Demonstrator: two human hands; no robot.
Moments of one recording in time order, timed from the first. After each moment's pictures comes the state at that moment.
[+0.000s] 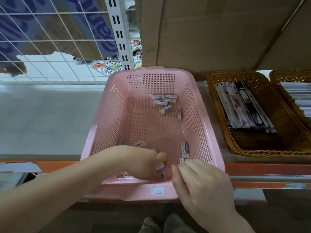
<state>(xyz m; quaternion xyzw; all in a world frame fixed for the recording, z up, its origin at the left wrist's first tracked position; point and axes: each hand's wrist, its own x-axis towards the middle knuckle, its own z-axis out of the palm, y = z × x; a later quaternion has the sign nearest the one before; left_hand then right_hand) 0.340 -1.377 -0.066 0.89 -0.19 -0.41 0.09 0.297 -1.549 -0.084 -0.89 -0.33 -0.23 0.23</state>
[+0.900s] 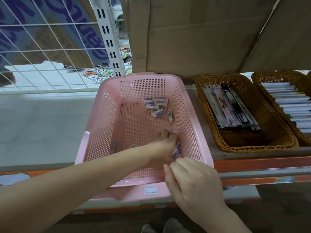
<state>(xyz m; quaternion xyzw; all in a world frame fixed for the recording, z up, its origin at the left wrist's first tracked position) 0.370 -1.420 -0.099 0.94 -0.14 -0.23 0.19 0.295 -1.546 -0.082 -0.89 -0.32 -0.24 0.23</state>
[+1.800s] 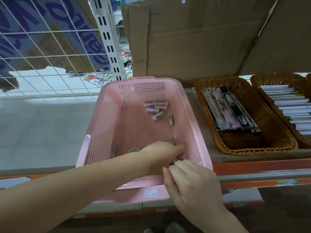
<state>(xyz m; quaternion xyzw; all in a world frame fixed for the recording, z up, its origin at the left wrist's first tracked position) 0.370 -1.417 -0.100 0.94 -0.29 -0.16 0.06 0.296 -1.546 -0.087 -0.89 -0.31 -0.25 0.22</state>
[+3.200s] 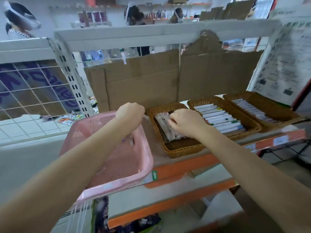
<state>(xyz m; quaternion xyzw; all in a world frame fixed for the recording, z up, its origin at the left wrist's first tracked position) 0.412 -1.478 0.034 0.98 -0.11 0.06 -0.15 0.411 -1.672 -0.003 -0.96 -0.24 -0.14 0.02</state>
